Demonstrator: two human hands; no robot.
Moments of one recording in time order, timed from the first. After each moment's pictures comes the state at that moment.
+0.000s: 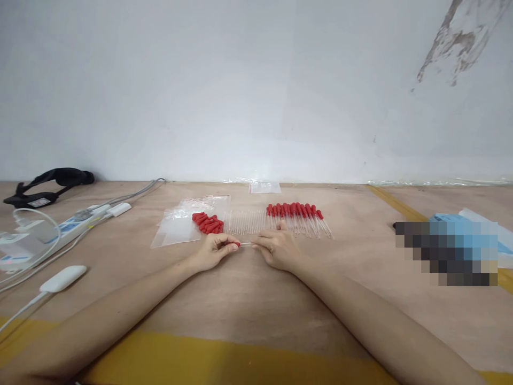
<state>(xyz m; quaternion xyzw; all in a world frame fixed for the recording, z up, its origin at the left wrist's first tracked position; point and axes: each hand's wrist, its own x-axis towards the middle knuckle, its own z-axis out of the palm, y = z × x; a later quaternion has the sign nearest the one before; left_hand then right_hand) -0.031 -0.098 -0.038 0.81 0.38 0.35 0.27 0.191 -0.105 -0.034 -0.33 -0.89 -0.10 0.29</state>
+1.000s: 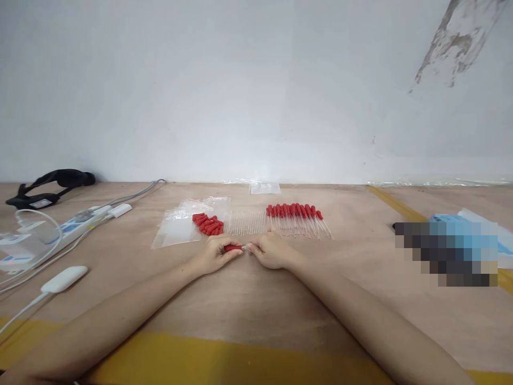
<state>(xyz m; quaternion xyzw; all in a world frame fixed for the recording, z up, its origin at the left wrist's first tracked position) -0.027 -0.104 -0.034 0.88 0.33 0.33 0.13 0.172 -0.106 -0.018 -0.37 -0.91 0.07 0.20</state>
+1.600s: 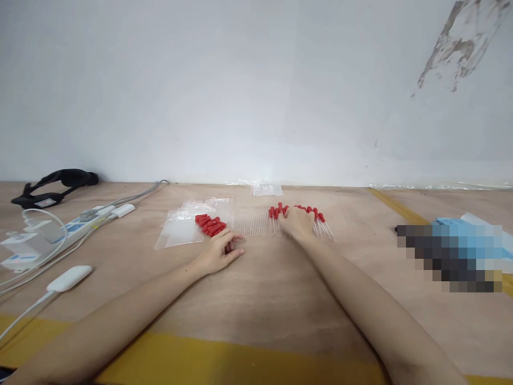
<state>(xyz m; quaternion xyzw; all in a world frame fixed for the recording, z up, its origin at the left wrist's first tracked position) -0.030 -0.102 -0.035 0.86 0.37 0.33 0.12 0.209 -0.045 -0.010 -0.71 -0.67 -0.04 0.24</state>
